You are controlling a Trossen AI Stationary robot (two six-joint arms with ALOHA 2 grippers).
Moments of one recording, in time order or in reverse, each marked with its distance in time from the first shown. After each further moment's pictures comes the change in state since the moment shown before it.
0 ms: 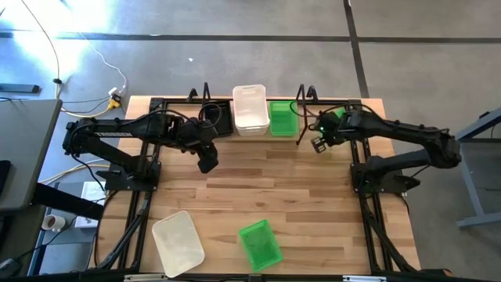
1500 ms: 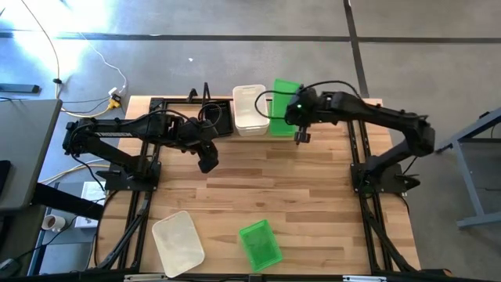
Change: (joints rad) left arm 0.000 0.000 0.000 0.000 -0.004 -0.026; right arm 0.017 0.320 0.446 0.175 -0.042 -1.046
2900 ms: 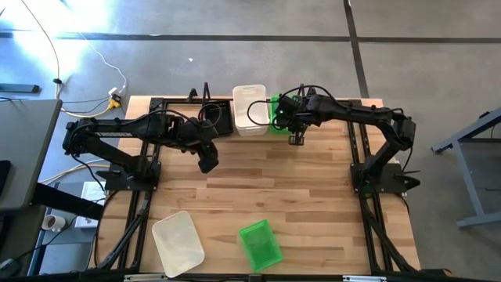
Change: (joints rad) left arm 0.000 0.000 0.000 0.000 0.000 0.000; right arm -0.026 0.196 0.000 -0.026 0.039 -0.001
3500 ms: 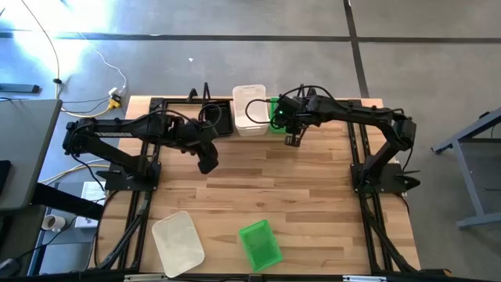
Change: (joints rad) left arm -0.005 0.000 0.000 -0.001 0.034 -0.017; right arm 0.010 -0.006 0.000 0.023 -0.041 0.117
